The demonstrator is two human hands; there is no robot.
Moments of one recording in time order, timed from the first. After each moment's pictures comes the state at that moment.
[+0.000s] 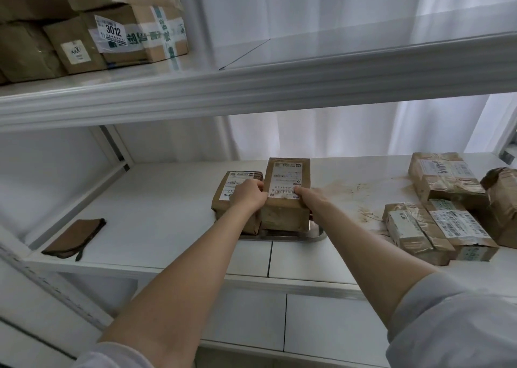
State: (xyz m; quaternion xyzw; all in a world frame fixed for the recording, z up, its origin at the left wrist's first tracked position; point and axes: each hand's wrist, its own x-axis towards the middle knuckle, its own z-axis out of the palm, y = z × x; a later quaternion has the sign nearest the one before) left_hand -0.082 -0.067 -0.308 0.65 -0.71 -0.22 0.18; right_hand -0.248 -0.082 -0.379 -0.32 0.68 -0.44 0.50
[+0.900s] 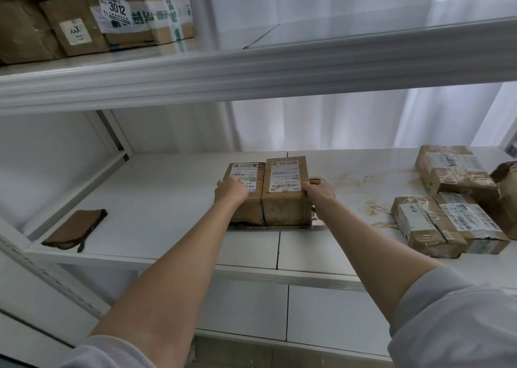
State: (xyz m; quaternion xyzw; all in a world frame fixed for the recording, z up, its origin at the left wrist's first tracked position) left_hand -0.028 -0.087 -0.323 0.73 -0.61 -0.24 0.19; right_hand -0.222 -0.066 -0.367 -0.33 0.71 -0.47 0.42
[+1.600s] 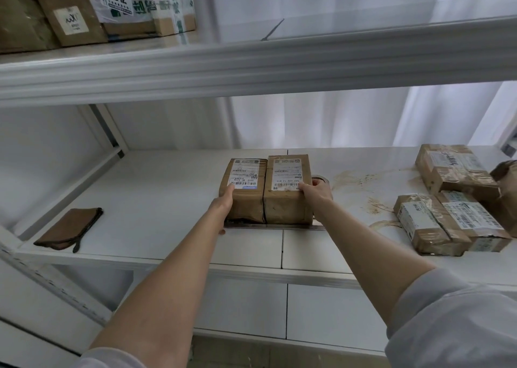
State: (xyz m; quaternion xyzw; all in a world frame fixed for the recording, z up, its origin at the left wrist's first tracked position) left_hand 0.007 -0.083 -0.351 0.73 -0.38 -0.51 0.25; right_hand -0.205 -0.070 -0.371 -0.33 0.71 -0.46 0.41
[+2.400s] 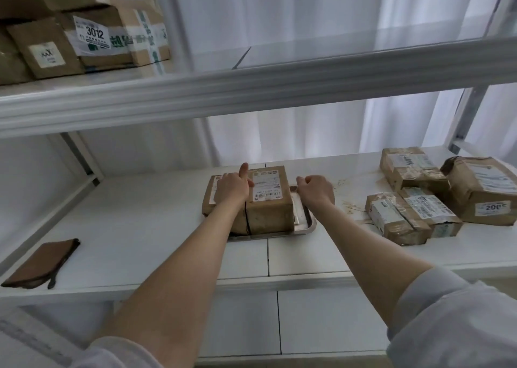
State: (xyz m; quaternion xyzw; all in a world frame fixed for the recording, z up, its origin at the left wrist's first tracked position) left_hand -0.058 -0.072 -0.293 0.64 -0.68 -0.22 0.27; right_hand -0.229 -0.033 -0.334 -0.41 0.79 -0.42 0.19
